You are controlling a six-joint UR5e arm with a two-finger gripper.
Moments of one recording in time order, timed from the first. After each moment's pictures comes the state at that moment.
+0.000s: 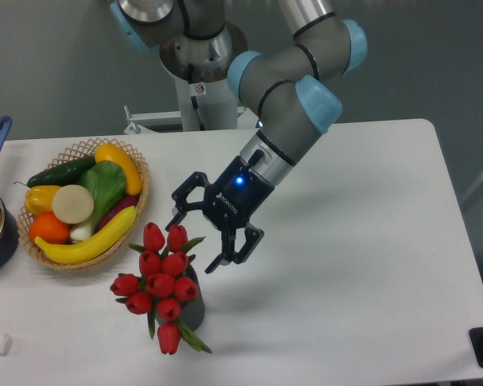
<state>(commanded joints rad) 2.54 -1.90 -1.78 -0.80 0.58 1.19</state>
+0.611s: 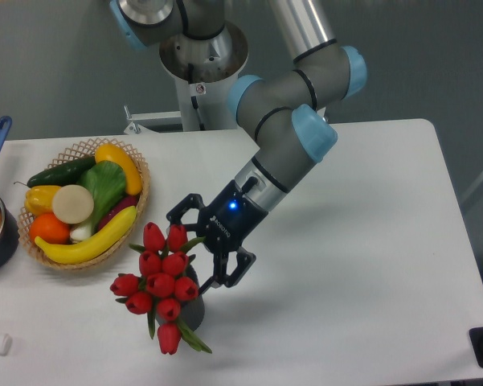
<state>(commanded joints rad) 2.51 -1.97 -1.73 -0.79 0.58 1.19</state>
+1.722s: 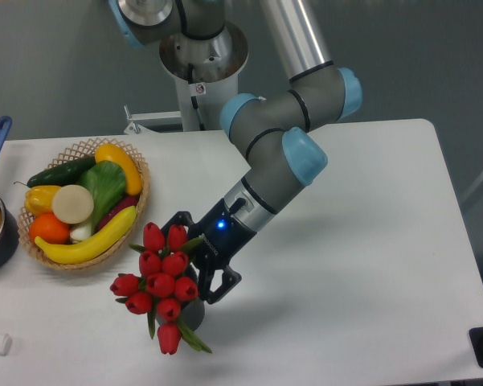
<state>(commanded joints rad) 2.47 -1.99 -1.71 -0.79 0.59 1.19</state>
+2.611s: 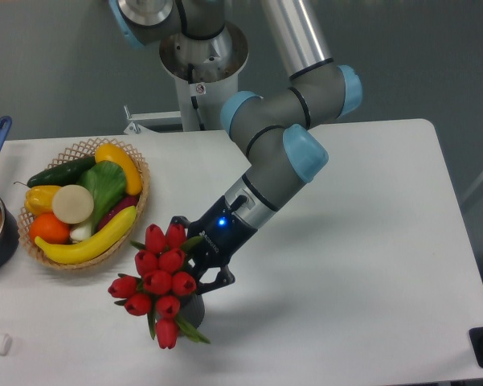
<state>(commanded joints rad) 2.49 -1.98 -1.71 -0.79 0.57 1.17</state>
